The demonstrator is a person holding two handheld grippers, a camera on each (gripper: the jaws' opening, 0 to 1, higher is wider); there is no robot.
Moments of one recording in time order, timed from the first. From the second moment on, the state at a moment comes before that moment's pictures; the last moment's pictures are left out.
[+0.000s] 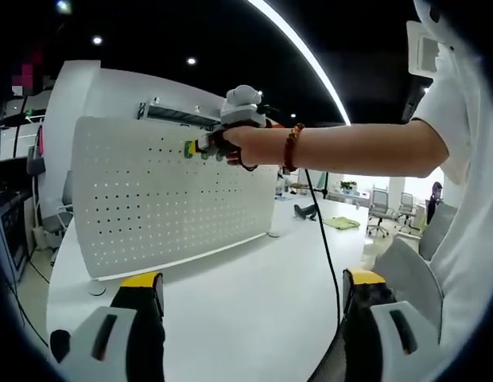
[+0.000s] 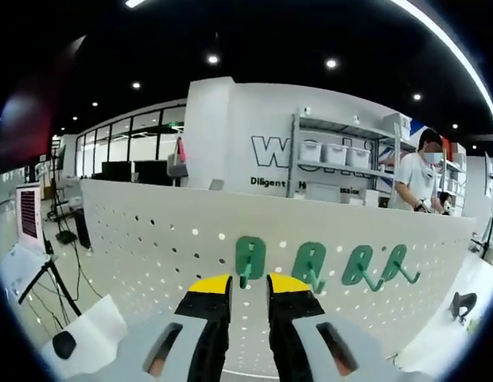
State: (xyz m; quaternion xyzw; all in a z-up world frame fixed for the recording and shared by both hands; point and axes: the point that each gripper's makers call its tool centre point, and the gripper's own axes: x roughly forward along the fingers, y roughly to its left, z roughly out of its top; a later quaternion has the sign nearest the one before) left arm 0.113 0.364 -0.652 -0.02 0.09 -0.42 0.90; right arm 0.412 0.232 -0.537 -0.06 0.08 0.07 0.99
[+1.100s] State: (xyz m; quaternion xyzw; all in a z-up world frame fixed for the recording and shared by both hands) left arm 0.086 0.342 -0.646 0.00 0.10 -0.42 0.90; right arm 0.354 0.231 -0.558 -0.05 0.08 0.14 0.98
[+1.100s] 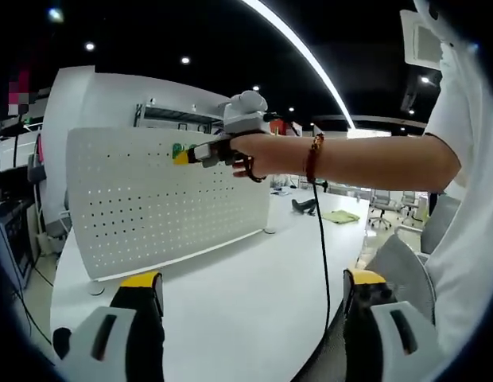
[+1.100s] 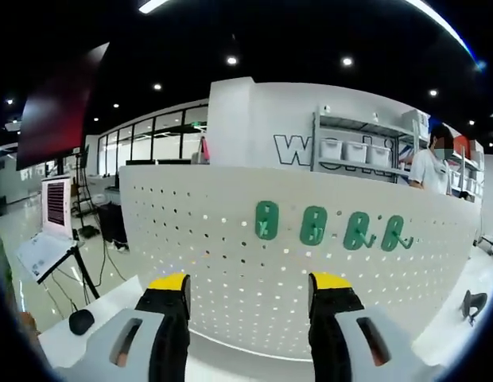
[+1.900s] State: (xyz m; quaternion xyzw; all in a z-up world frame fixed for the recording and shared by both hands) left arm 0.083 0.313 -0.634 0.01 0.10 -0.40 0.91; right arm 0.284 0.195 -0.570 -0.06 0.08 0.22 0.97
